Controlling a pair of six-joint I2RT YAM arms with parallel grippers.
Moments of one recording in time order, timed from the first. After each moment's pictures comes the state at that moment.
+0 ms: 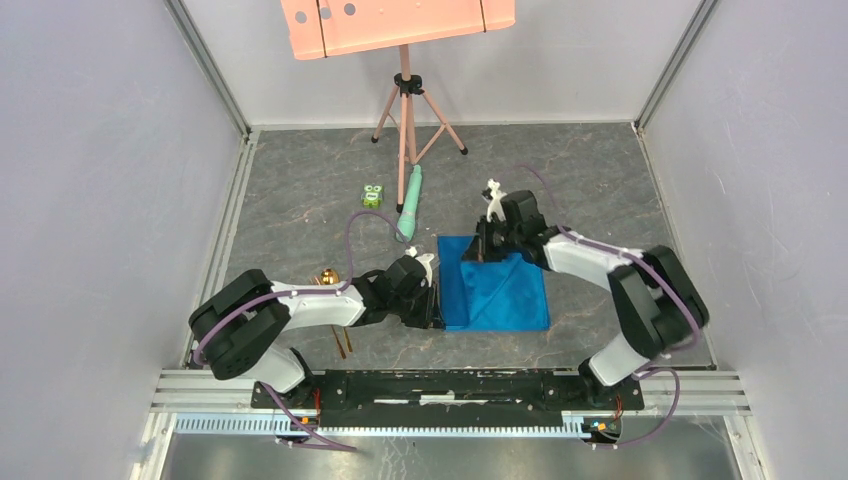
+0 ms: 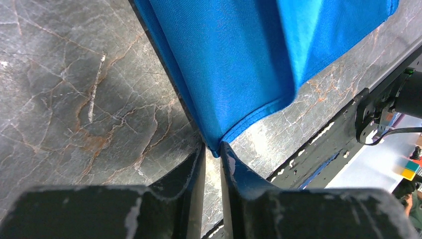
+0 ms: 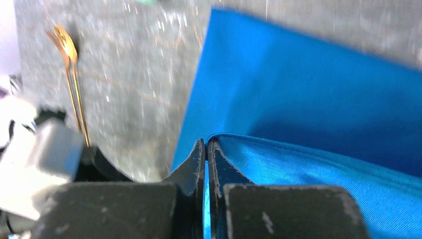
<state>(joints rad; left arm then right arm) -0.92 1.50 0.59 0.04 0.21 -0.75 0.48 1.53 0.78 -0.05 -0.40 0.46</state>
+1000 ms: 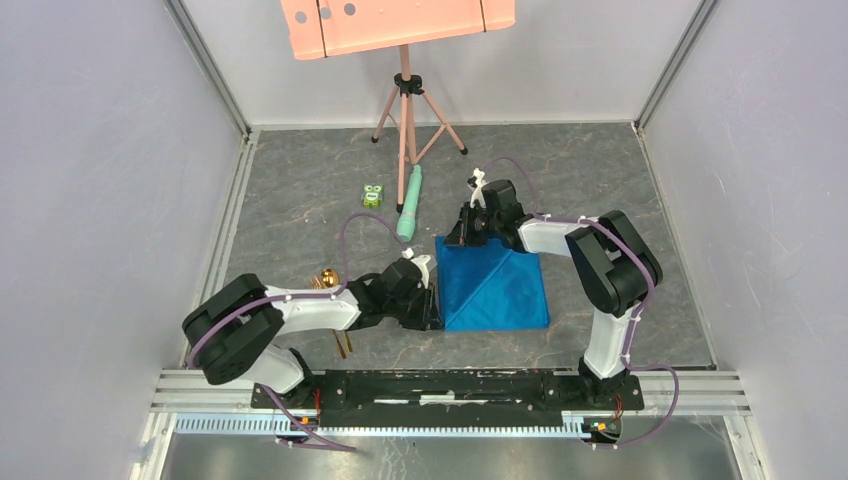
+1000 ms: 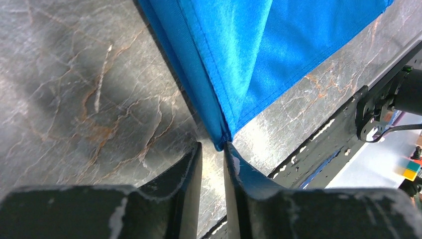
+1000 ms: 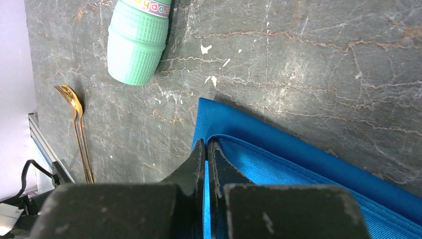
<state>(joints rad) -0.92 1.47 0.55 0.08 0.21 -0.75 0.50 1.89 1.00 0.16 -0.41 0.57</state>
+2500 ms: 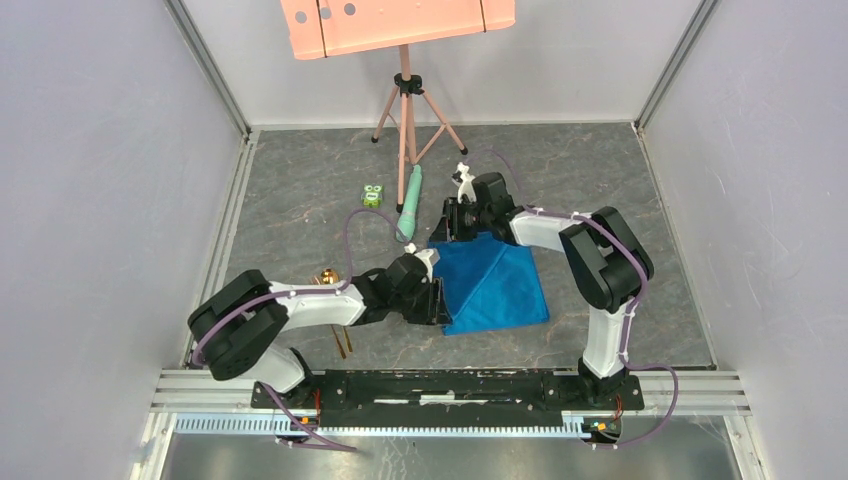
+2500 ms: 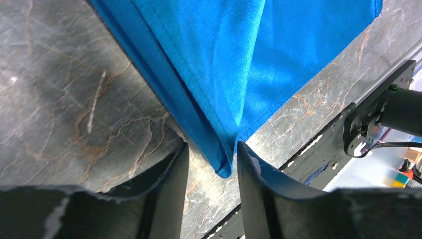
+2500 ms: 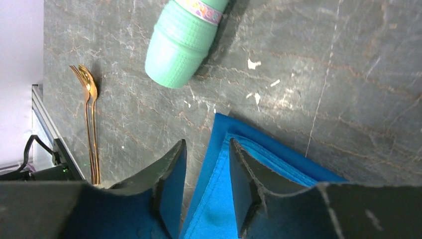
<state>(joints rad) -0.92 1.51 0.61 0.06 0.18 -0.79 0.52 1.93 1.08 0.16 -0.49 0.51</state>
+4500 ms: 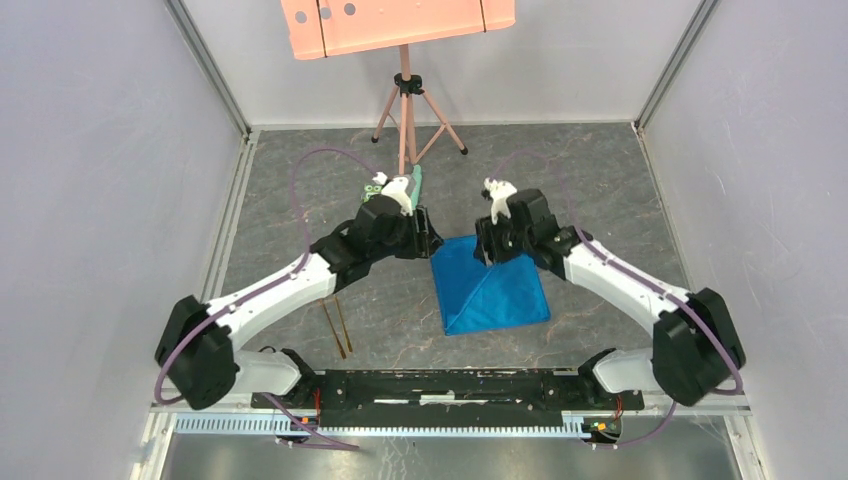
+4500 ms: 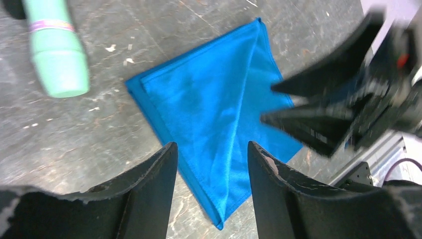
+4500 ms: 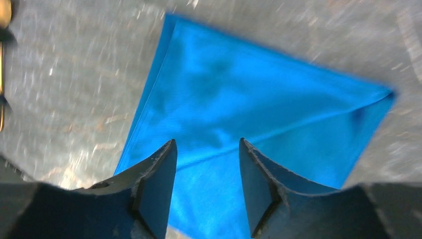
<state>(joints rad) -0.75 1.33 0.92 -0.14 -0.01 -0.58 0.52 1.38 0.91 -0.28 -0.15 0.14</state>
